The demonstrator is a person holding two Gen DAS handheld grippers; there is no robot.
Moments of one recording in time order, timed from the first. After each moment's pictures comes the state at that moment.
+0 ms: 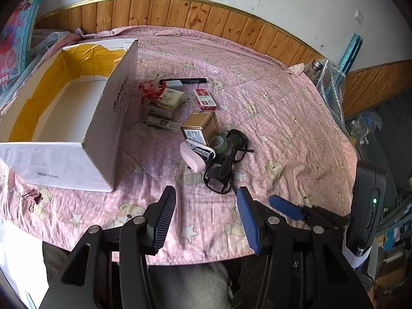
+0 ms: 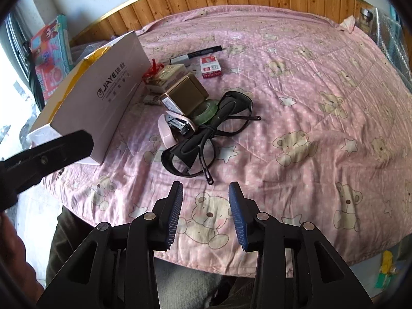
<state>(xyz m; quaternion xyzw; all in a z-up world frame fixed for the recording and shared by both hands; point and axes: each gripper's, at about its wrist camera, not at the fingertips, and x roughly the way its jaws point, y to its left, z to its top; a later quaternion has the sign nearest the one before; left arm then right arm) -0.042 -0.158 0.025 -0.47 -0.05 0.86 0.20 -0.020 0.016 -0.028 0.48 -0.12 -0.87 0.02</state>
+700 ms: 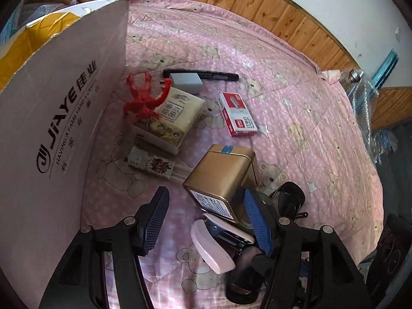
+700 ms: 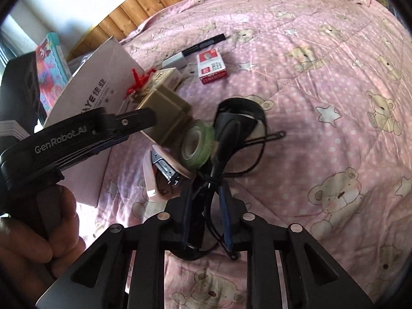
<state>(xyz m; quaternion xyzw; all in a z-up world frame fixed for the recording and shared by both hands) -0.184 -0.133 -0.053 -0.52 -0.09 0.84 0.17 -0.102 0.045 -0.065 0.49 -0.20 -0.84 0.06</state>
